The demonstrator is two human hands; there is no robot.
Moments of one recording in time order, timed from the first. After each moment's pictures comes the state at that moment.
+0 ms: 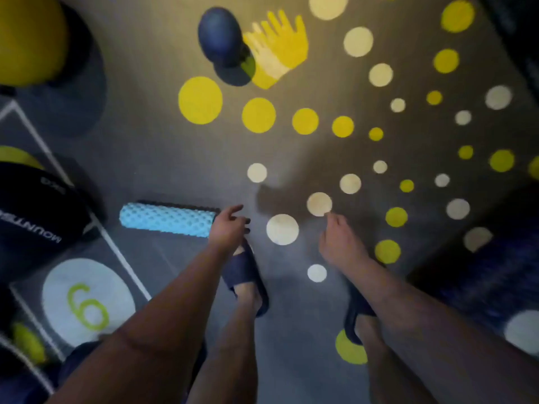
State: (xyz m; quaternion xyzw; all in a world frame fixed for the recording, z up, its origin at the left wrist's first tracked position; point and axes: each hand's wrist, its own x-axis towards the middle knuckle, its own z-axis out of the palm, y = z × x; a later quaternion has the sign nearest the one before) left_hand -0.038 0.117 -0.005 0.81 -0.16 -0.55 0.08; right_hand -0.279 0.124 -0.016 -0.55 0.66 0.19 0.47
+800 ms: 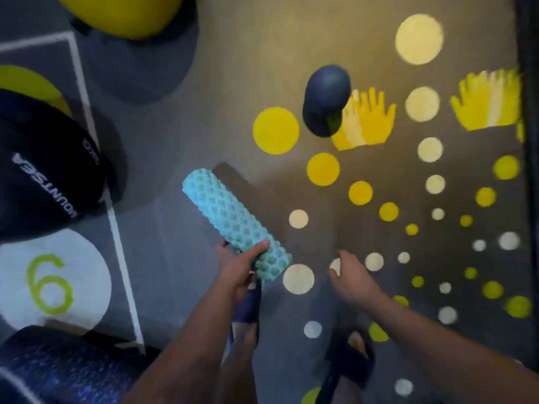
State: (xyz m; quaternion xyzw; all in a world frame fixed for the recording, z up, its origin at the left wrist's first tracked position) left_hand 0.067 0.105 0.002 0.70 0.21 -0.57 0.38; right_hand -0.162 0.021 0.001 -0.59 0.59 0.34 0.43
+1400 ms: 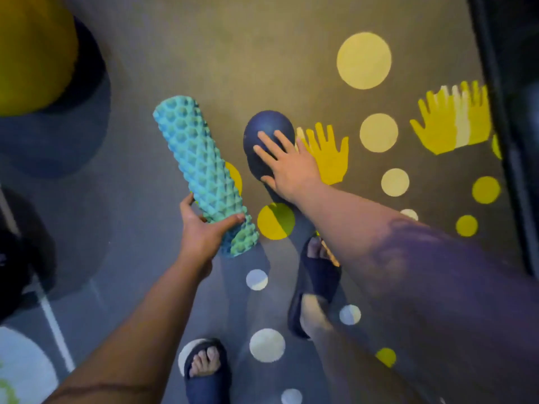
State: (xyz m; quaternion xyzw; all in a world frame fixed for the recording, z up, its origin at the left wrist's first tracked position) left_hand 0.069 -0.145 -0.055 0.77 -0.04 -0.52 0.36; right_hand -0.067 -0.309 -0.123 -0.88 0.37 0.27 0.15
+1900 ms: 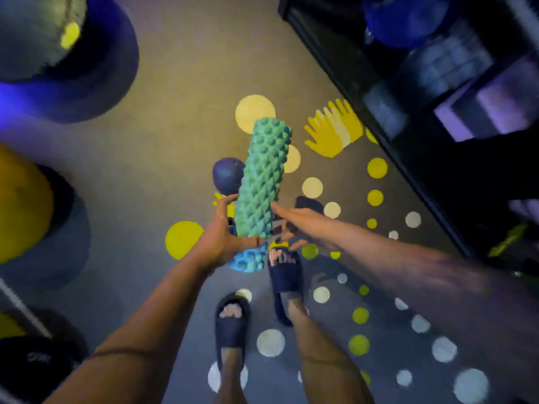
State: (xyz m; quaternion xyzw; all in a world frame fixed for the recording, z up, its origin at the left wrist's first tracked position) left_hand -0.029 -0.287 0.119 0.63 -0.38 -0.67 0.11; right_hand -0.248 -0.306 0.097 -0.27 0.60 0.00 0.76
